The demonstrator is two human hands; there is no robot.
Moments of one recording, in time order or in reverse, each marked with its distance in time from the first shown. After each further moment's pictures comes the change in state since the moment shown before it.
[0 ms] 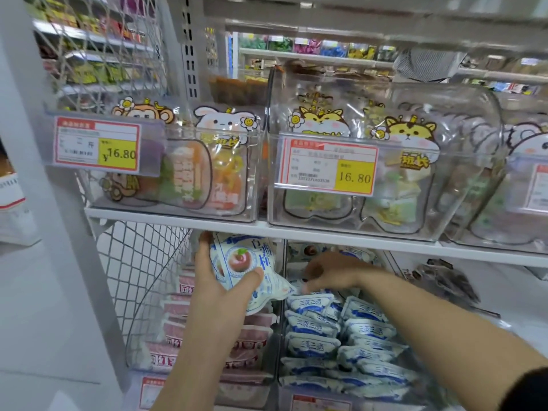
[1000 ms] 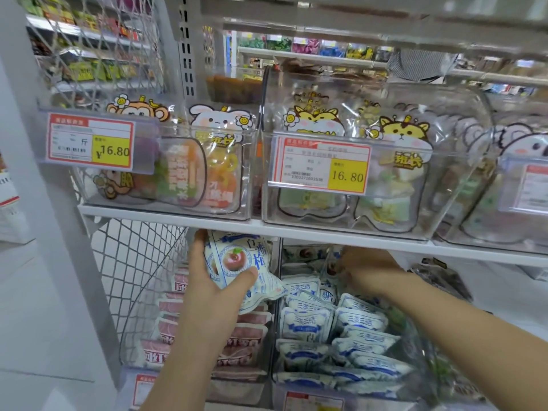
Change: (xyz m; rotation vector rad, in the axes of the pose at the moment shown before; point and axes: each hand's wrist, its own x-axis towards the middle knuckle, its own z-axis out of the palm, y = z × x) left_hand -0.004 0.003 -0.002 -0.017 -0.024 0.052; right_hand -0.022 0.037 -0.002 -0.534 0.278 0.185
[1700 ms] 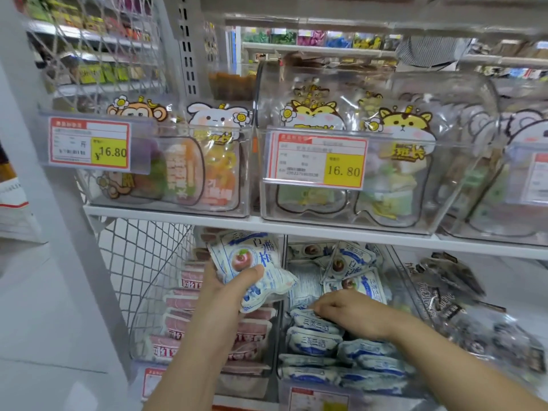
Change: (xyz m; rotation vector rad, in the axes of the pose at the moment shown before) left_hand 0.005 -0.015 0.007 -0.340 -0.102 -0.254; right_hand -0.044 -0.034 0.024 0.644 -0.220 -0.324
